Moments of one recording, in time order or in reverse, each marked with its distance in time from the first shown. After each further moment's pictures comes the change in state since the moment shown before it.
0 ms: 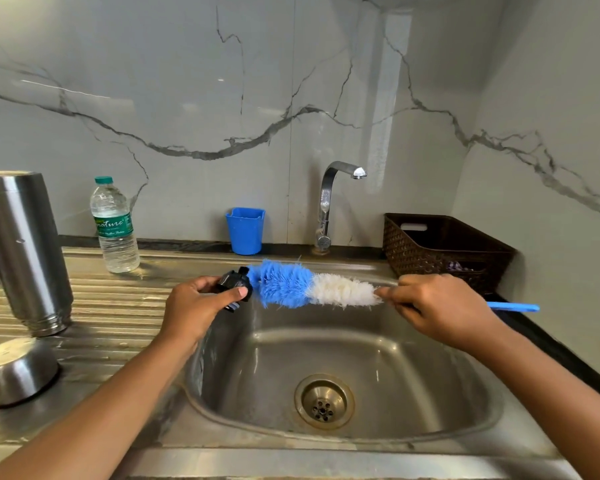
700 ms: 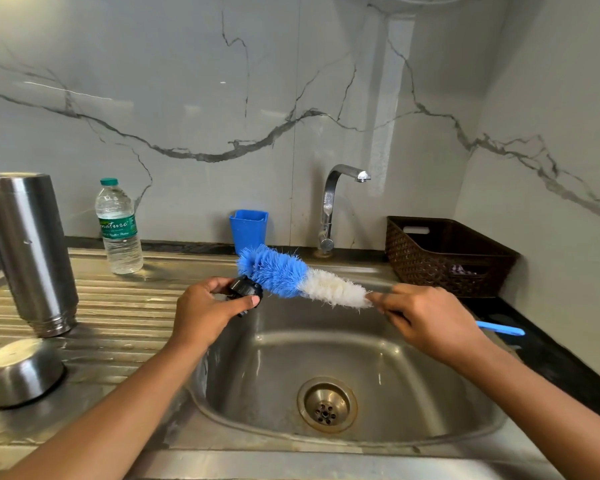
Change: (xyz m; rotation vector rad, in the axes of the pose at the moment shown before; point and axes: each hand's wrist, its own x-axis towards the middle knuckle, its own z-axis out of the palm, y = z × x) left_hand -0.001 -0.001 0.005 0.133 0.018 0.108; right_hand 0.002 -0.019 0.014 0.012 0.071 0.065
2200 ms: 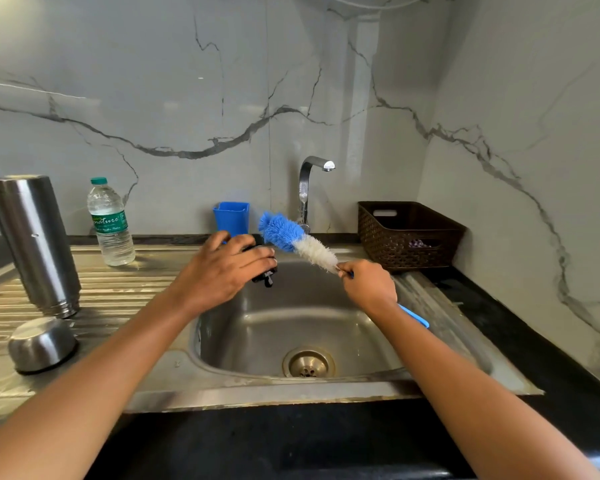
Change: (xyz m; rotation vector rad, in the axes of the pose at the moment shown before) left_hand -0.002 0.043 -0.011 1.118 0.006 1.534; right_hand 0.011 -0.030 0.014 0.320 -0.271 0.733
